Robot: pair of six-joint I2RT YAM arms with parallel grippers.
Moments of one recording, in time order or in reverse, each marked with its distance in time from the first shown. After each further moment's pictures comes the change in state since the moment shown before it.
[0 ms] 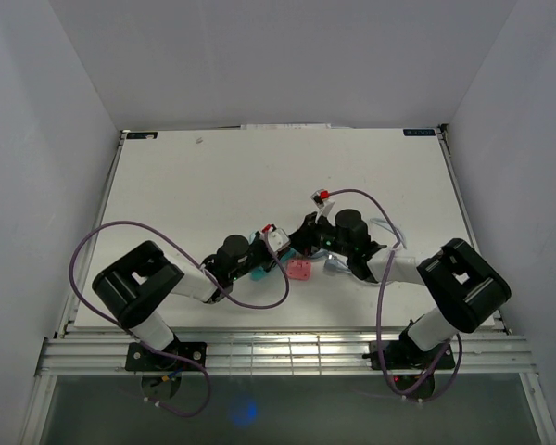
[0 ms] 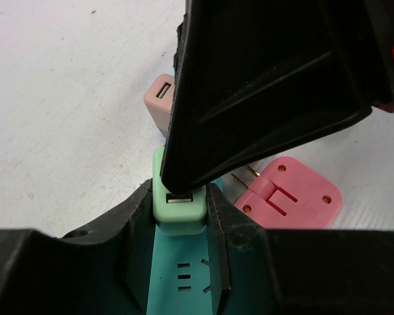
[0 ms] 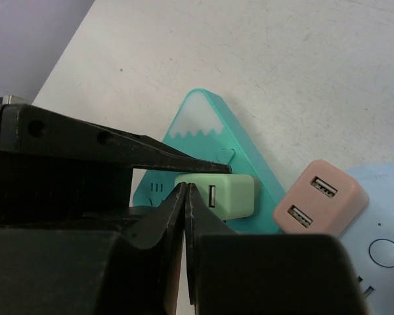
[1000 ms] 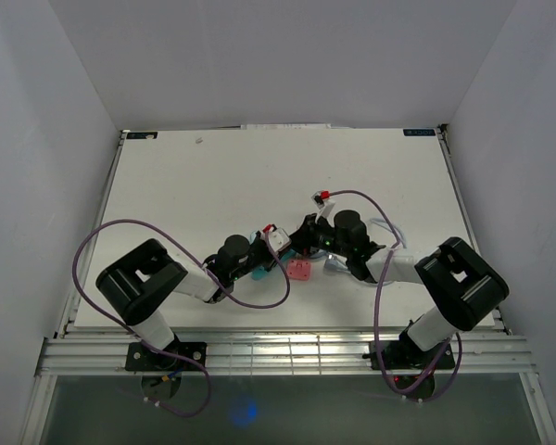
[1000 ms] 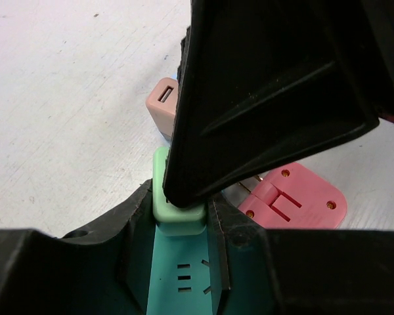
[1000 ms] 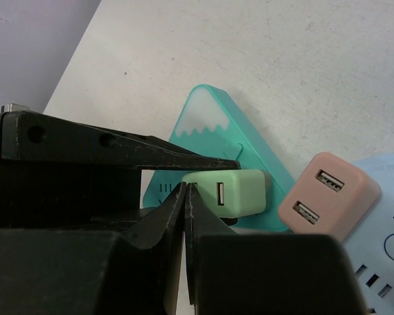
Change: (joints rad) left arm 0.000 0.026 0.006 0.010 -0.006 0.002; right arm 0.000 0.023 0.005 0.003 0.014 0.068
